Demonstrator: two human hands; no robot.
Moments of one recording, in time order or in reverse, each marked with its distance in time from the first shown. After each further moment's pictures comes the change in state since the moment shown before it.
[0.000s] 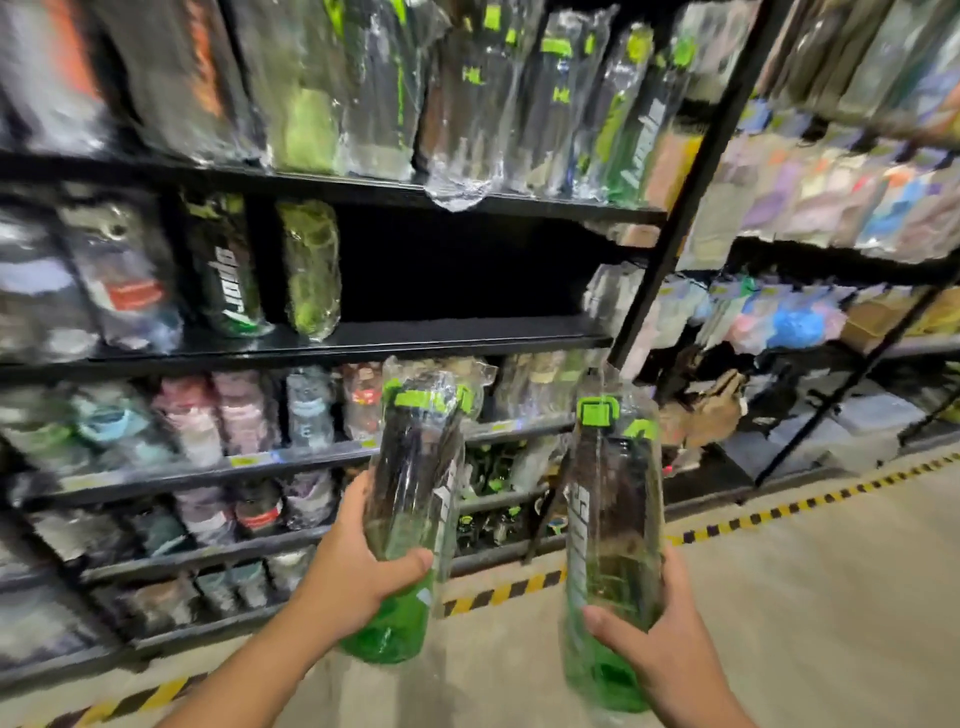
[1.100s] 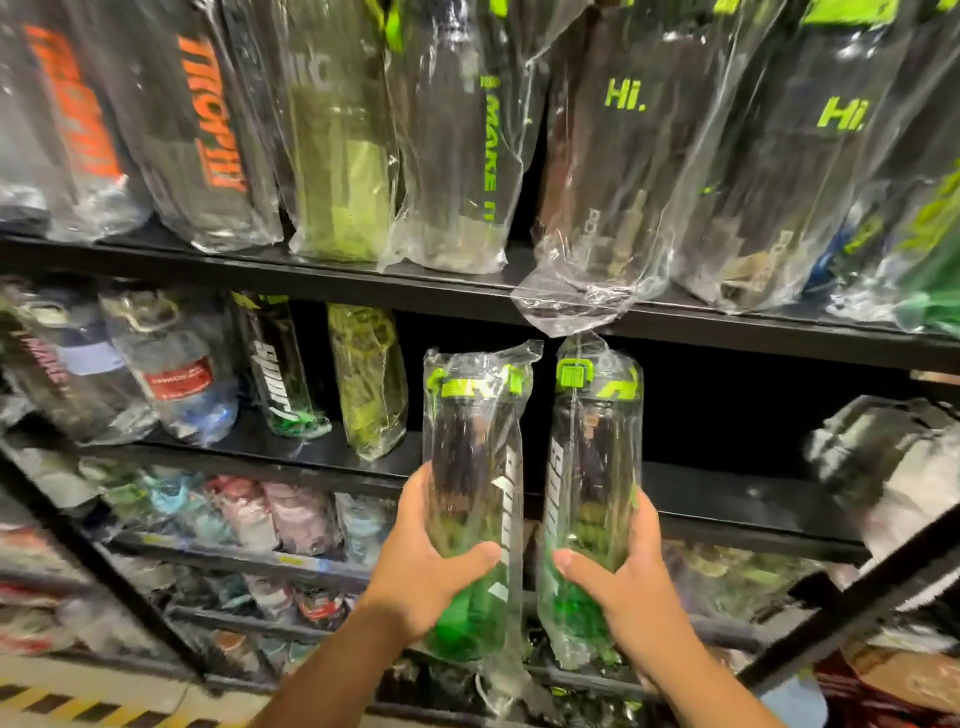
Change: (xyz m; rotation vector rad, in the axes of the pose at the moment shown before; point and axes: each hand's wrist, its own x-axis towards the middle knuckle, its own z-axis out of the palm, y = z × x) left_hand 0.310 0.035 0.016 -0.096 0.404 -0.057; right_hand 0.434 -0.030 0.131 -0.068 -0.424 -0.214
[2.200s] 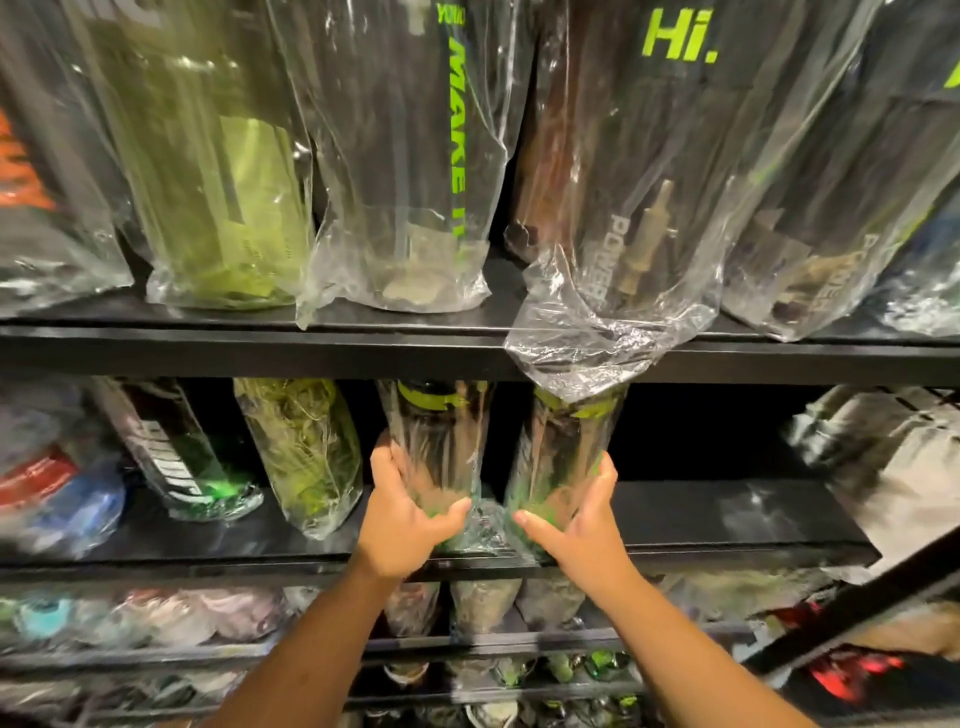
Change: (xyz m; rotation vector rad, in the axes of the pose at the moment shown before) left_hand 0.176 -0.046 0.004 0.228 0.091 0.301; right_hand 0.136 0.029 0.045 -0.137 0.055 0.052
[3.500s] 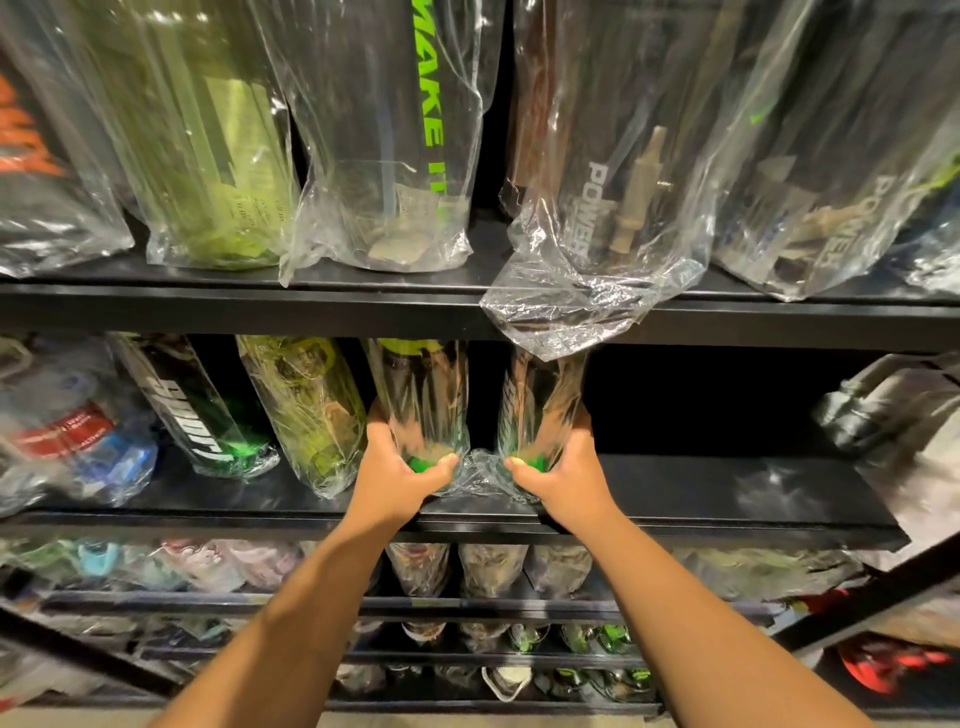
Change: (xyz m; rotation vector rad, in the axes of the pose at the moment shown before) left_hand 0.003 -0.008 -0.006 -0.005 -0.023 -0.269; right_hand 0.037 0.007 0.009 -0.161 0.007 0.042
